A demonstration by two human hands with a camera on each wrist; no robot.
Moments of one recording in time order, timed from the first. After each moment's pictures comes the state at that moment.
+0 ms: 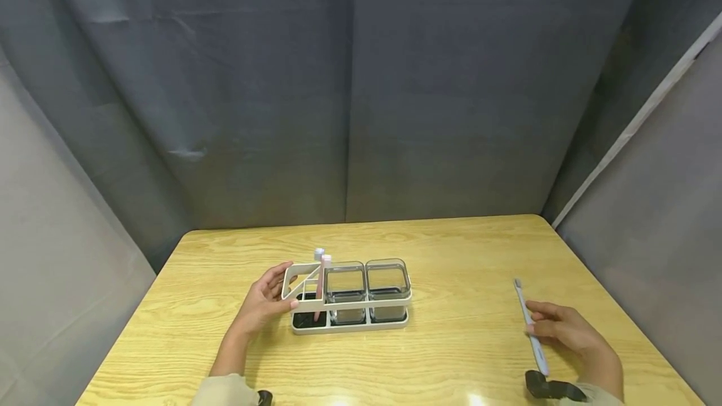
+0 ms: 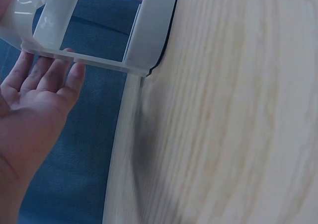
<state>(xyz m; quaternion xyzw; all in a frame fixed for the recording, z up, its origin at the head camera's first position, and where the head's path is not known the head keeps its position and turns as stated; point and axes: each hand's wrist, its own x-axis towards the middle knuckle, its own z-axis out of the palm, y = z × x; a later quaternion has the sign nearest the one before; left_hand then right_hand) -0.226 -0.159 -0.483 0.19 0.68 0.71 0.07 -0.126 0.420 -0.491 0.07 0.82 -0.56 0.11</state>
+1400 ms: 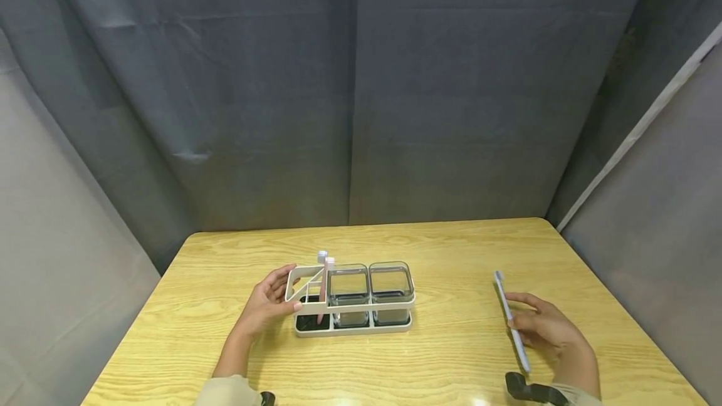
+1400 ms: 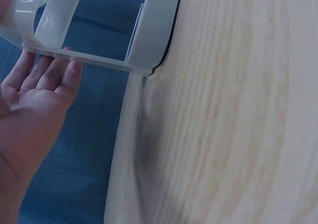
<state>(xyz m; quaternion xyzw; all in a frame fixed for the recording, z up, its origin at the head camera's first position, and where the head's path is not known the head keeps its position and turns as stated) -0.228 -0.161 -0.484 0.20 0.67 0.72 0.07 -0.143 0.385 -0.483 0.01 0.68 -0.72 0.16</state>
